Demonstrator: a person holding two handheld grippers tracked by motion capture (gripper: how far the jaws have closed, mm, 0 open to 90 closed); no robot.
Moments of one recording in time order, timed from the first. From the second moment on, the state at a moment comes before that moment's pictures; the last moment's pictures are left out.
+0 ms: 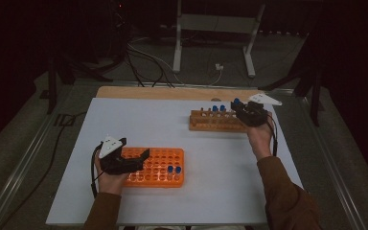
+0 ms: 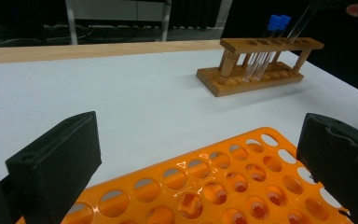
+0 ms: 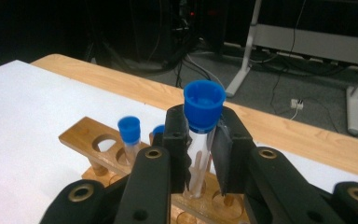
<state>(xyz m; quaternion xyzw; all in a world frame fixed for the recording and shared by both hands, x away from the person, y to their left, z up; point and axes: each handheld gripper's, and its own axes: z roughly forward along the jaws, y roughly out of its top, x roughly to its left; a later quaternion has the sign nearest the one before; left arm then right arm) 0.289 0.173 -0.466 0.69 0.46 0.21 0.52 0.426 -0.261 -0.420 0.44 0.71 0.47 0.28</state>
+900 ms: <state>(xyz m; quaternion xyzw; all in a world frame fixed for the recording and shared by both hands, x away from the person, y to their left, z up) 0.289 0.172 -0.467 0.70 0.46 0.21 0.51 0.409 -0.249 -0.404 0.40 0.73 0.48 0.27</state>
